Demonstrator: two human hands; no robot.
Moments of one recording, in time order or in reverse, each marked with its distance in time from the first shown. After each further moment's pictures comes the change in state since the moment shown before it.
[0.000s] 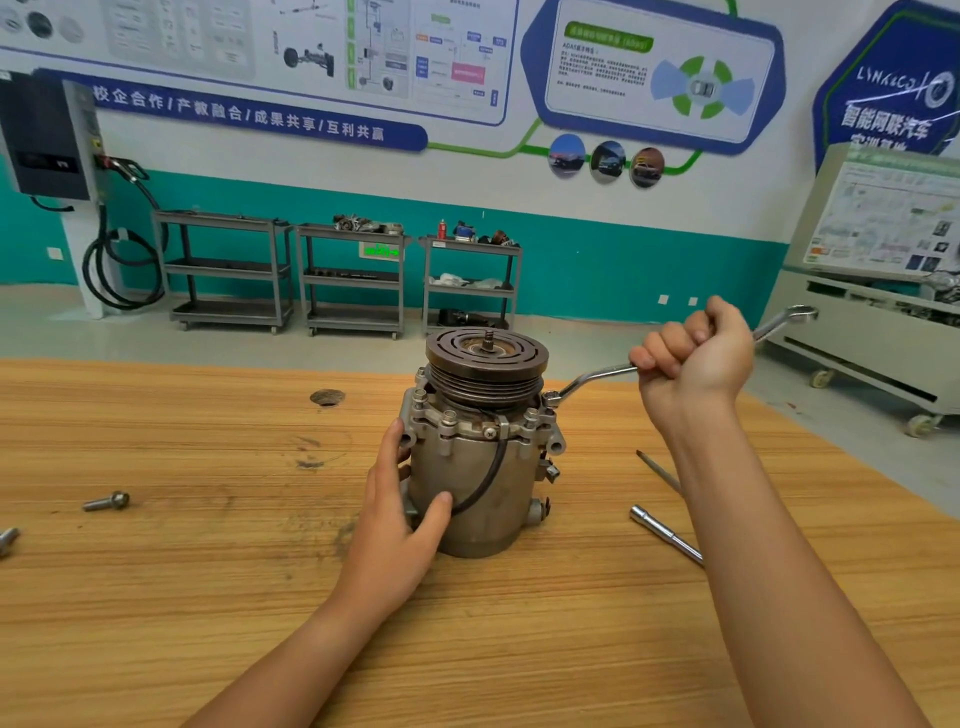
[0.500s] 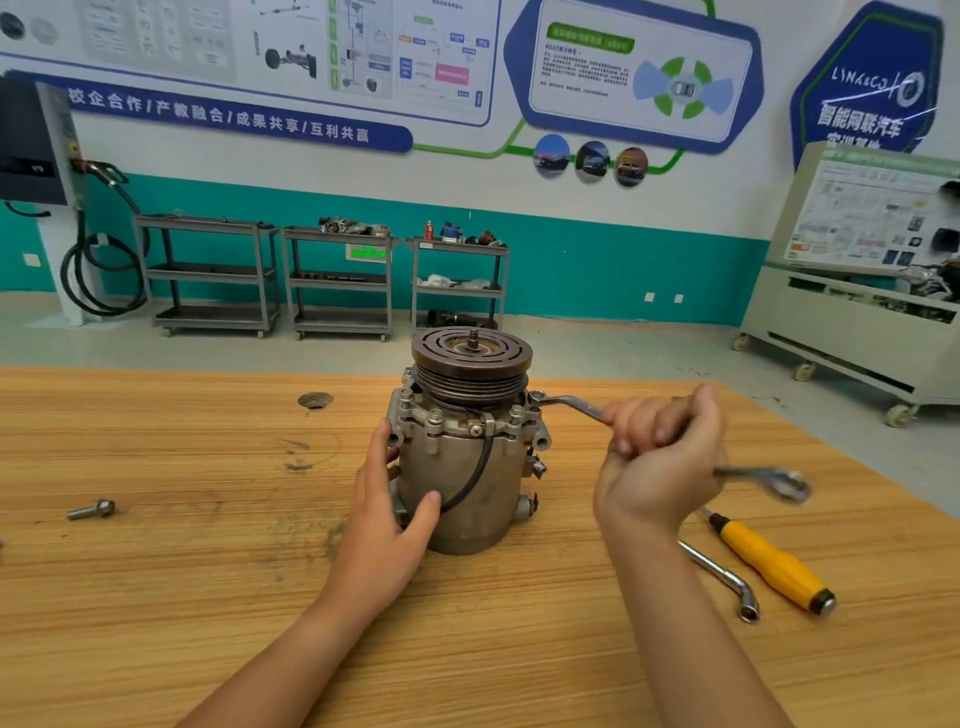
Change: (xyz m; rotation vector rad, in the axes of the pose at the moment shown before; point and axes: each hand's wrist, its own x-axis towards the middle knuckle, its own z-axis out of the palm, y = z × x) left_hand 0.000 -0.001 -0.001 0.027 -0.018 0.014; right_hand -0.083 0.036 -0.015 -0.123 0.064 -0.427
